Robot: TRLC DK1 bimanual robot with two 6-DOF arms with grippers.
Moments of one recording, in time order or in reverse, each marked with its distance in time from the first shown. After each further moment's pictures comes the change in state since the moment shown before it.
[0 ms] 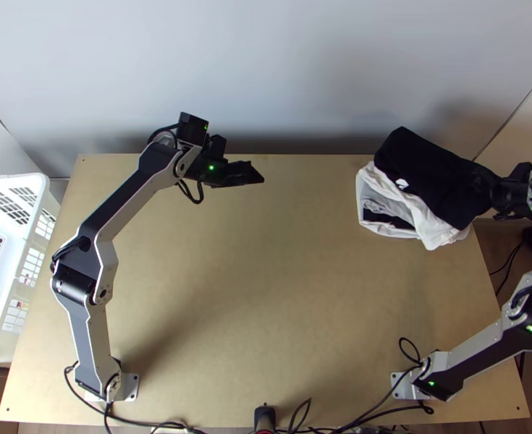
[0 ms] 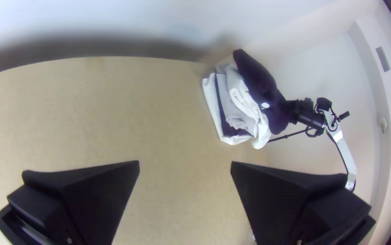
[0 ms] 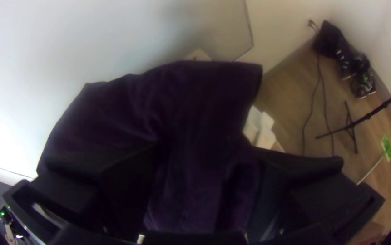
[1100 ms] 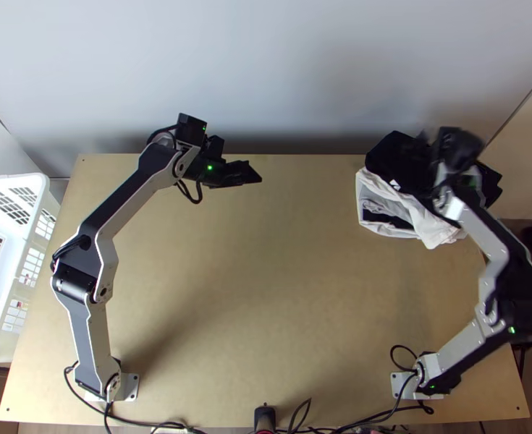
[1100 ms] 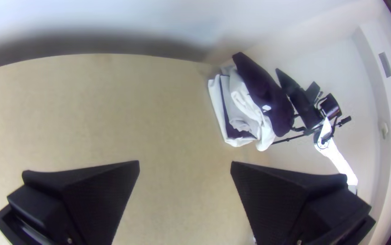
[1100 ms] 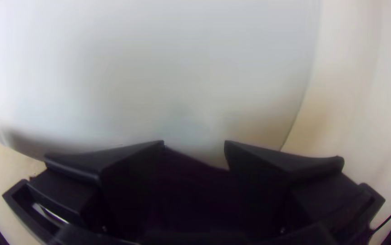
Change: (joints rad) left arm 0.011 0.008 -0.013 0.013 -0.002 -0.012; right arm 0.454 -0.010 -0.272 0.958 0.452 -0.323
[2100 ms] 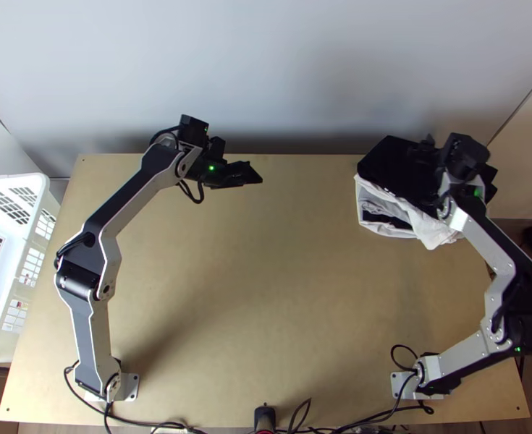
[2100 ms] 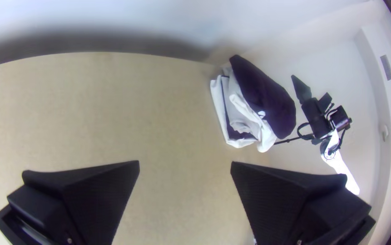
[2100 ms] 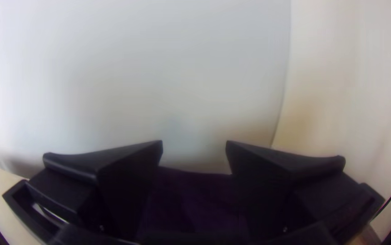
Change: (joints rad) left arm 0.003 0.025 0.011 0.008 0.001 -0.008; right arm -0.025 -0.114 -0.102 0.045 0.057 0.100
